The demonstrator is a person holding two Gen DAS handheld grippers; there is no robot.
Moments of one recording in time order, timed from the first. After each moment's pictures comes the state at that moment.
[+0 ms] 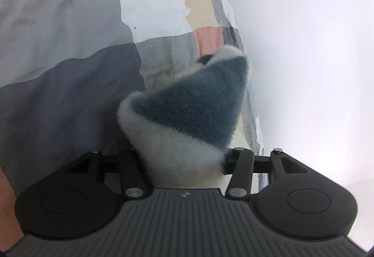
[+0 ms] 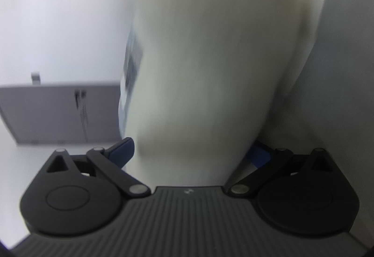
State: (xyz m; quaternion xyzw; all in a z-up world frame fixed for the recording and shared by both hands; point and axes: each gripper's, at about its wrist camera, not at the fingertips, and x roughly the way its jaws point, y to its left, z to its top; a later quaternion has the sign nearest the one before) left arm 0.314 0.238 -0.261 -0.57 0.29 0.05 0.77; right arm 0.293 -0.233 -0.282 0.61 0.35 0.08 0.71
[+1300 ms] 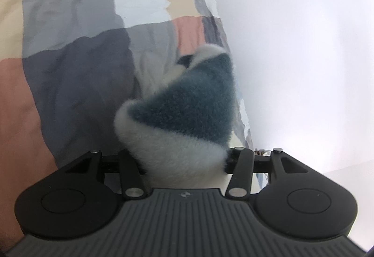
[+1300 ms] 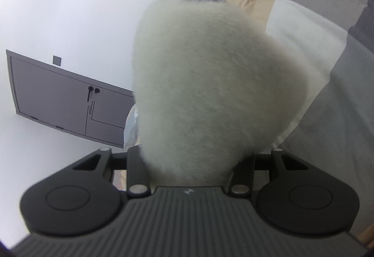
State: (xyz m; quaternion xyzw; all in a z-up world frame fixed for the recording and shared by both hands) left arm 0.262 0.206 -0.212 -0.56 0.29 0.02 0.78; right arm 0.255 -0.273 -0.203 0.52 0.30 0.11 0.79
